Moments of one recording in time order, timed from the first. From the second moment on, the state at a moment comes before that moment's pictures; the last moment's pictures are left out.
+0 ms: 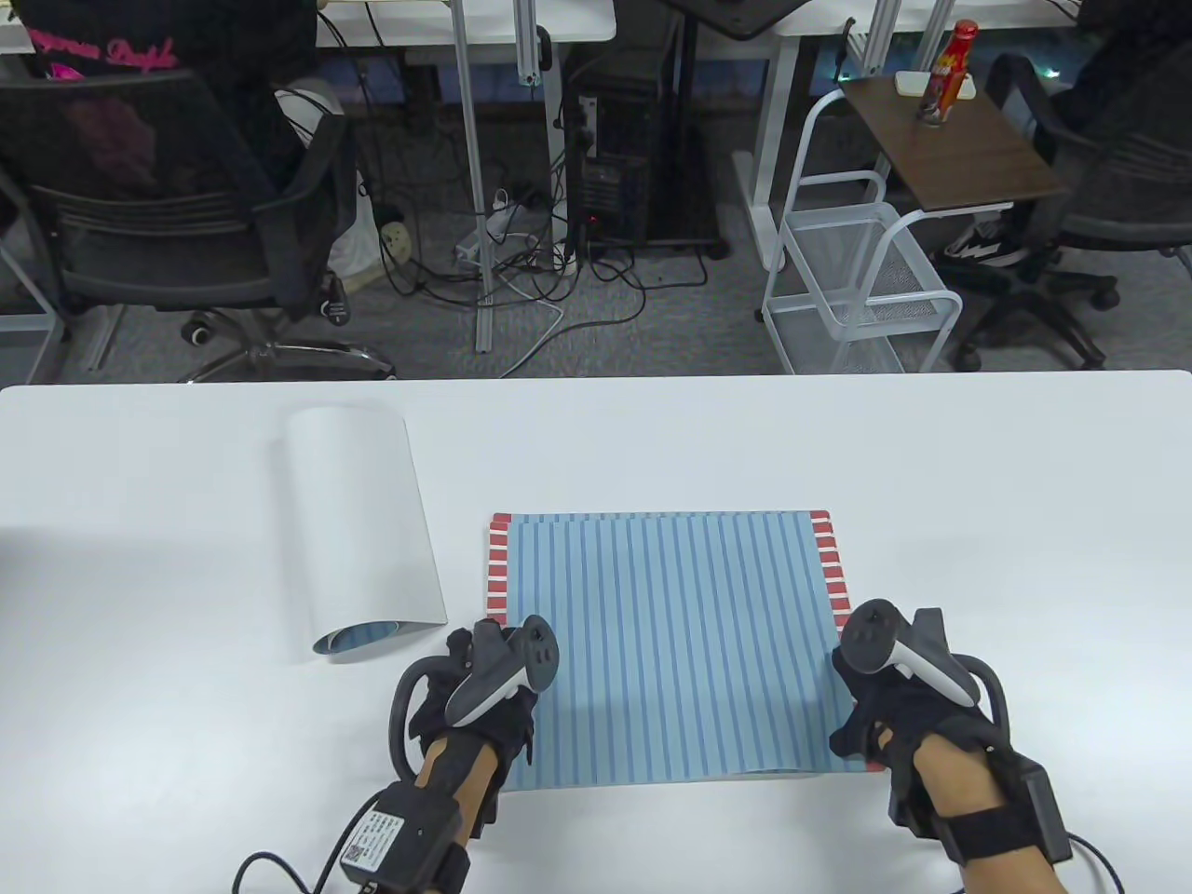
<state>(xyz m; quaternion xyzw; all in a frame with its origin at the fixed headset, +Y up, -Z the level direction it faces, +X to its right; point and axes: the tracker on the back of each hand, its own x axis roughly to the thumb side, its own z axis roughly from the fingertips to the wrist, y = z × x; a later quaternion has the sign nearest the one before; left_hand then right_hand) -0.128 -0.760 -0.280 -0.21 -0.01 -0.06 0.97 0.262 -0.757 -0.289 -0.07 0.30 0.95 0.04</state>
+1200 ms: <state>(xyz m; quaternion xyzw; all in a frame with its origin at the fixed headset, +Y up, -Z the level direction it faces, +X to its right) -0.154 -0.728 -0.265 -0.05 -0.01 0.02 1.00 0.268 -0.741 -0.280 -0.05 0.22 0.97 0.10</state>
